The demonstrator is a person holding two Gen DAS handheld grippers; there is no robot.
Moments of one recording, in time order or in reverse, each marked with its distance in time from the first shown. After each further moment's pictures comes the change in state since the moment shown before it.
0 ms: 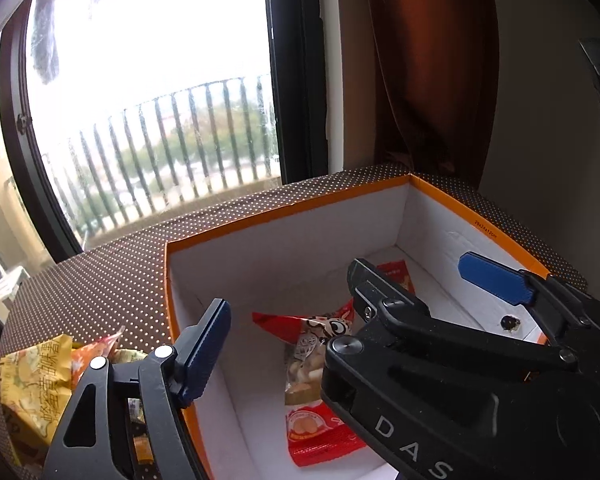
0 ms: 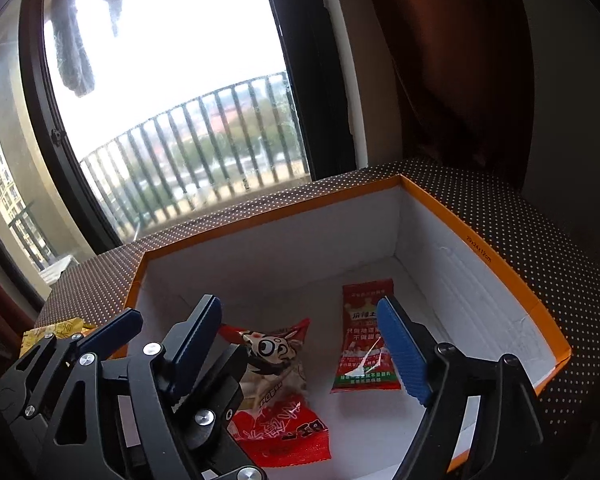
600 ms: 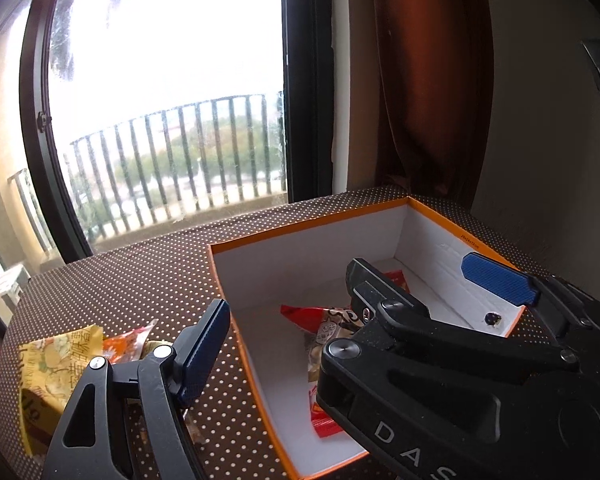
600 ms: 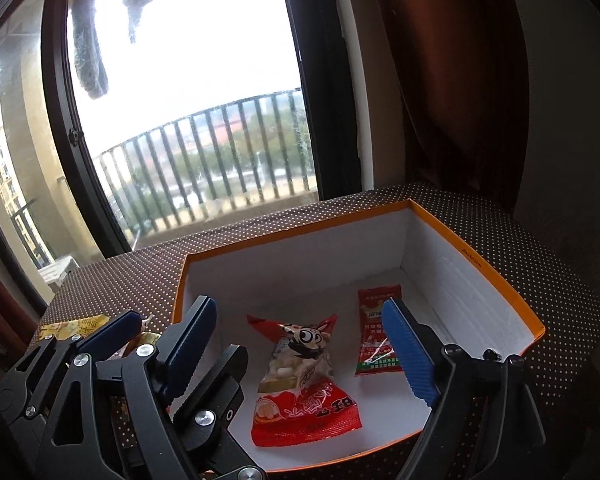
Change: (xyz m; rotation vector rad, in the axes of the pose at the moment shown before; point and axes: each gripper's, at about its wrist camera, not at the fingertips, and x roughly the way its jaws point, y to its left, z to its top) left arm -0.066 0.015 -0.019 -0.035 -0.077 -0.019; right arm -0.047 0.044 -0.008 -0.044 -0.069 -0.026
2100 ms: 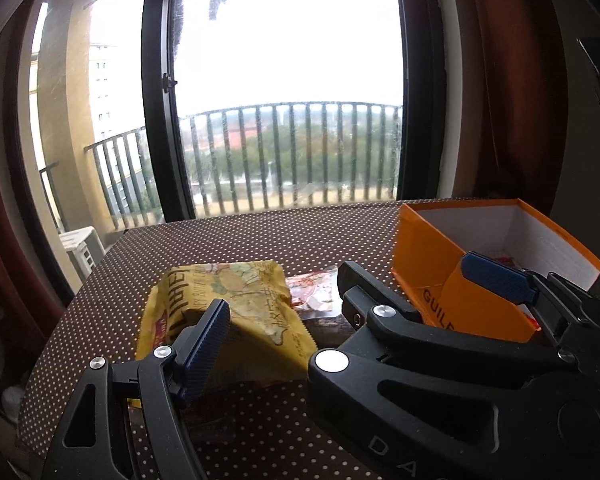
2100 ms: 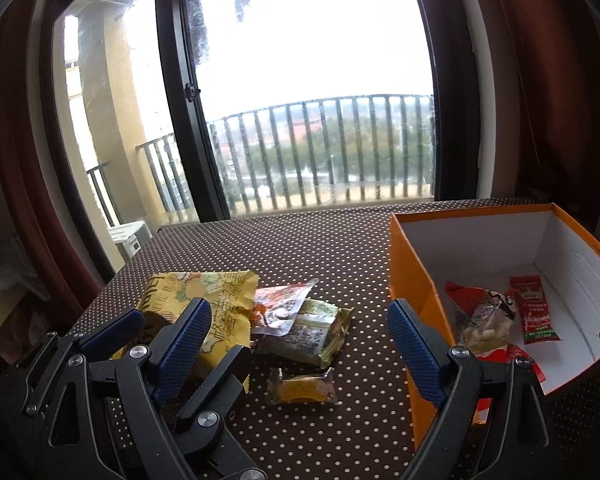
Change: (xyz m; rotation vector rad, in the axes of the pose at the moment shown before) left arm -0.078 0.128 -0.079 -0.139 -0.044 0.253; right arm 0.003 0.162 -0.059 -0.159 -0.014 0.265
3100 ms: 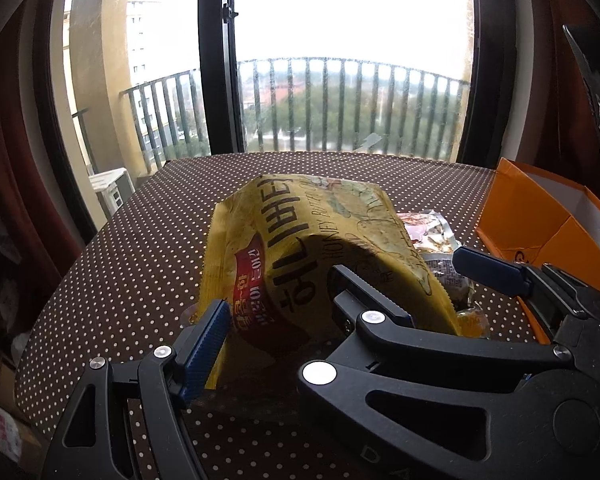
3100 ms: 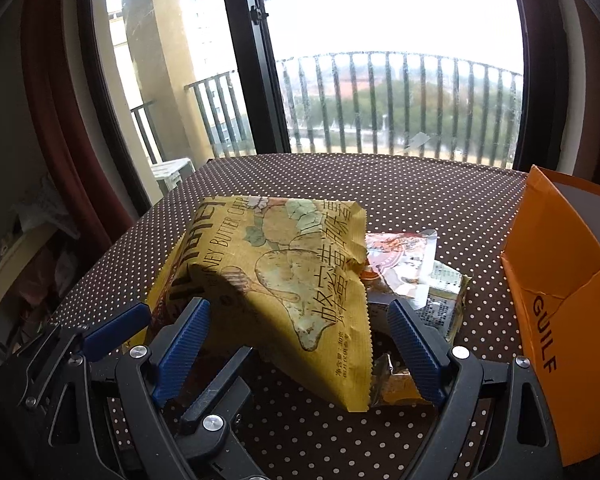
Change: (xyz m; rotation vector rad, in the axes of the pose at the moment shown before) left arm 0.043 0.054 -0.033 -0.116 0.164 0.109; right arm 0.077 0.065 -0.028 -0.120 0.194 0.159
